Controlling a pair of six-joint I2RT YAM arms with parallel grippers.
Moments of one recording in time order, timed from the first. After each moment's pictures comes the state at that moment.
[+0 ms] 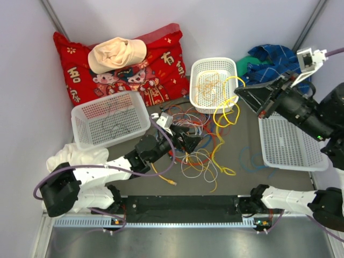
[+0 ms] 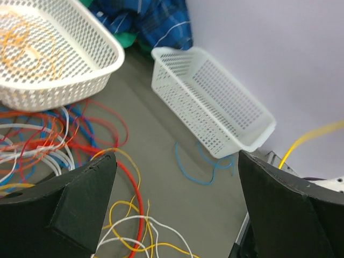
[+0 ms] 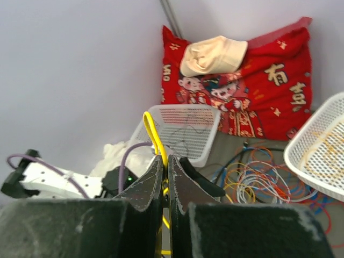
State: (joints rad) left arm -0.97 1.20 0.56 0.77 -0.05 -0.50; right arm 0.84 1.06 2.01 -0.86 0.04 0.37
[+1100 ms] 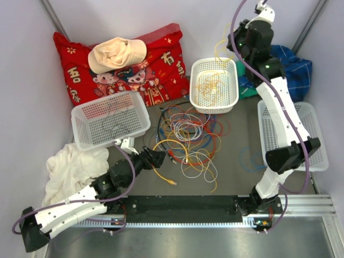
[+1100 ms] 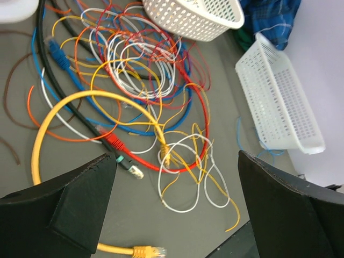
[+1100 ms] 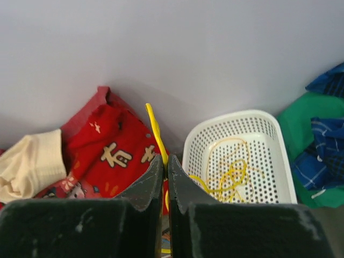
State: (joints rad) left arm -0.97 0.44 0.21 0.09 -0.41 -0.82; right arm 0.34 1.72 2.14 -0.46 0.26 0.43
